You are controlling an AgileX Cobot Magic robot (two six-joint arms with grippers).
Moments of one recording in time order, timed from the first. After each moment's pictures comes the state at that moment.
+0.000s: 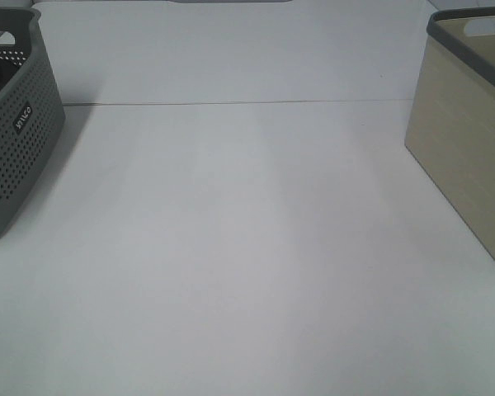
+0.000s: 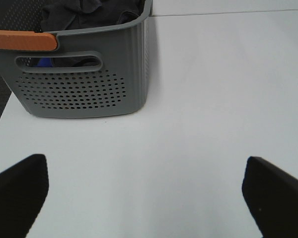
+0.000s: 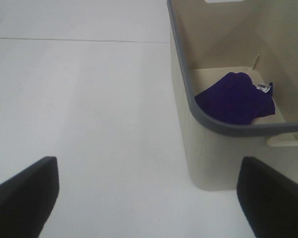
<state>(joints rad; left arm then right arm) 0.03 -0.01 -0.50 -0.03 1.05 0.05 0.04 0.33 -0.73 0.13 0.94 -0.07</state>
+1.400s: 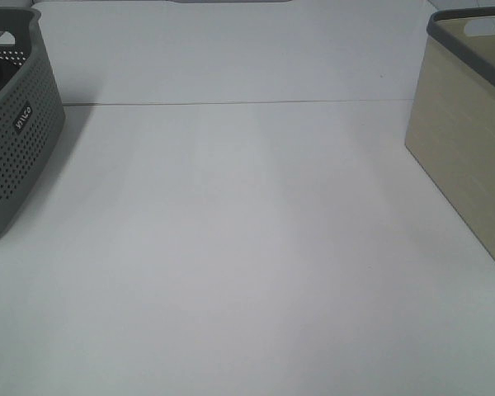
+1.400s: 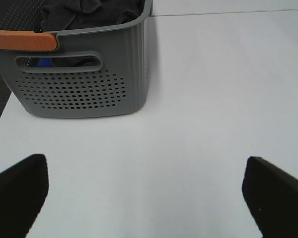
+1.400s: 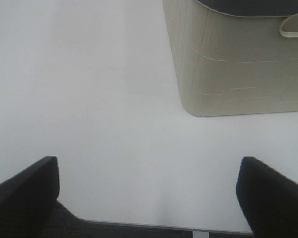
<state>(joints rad) 0.03 -0.01 -0.50 -0.03 1.05 0.05 0.04 0.00 -0.46 0.07 1.10 -0.06</state>
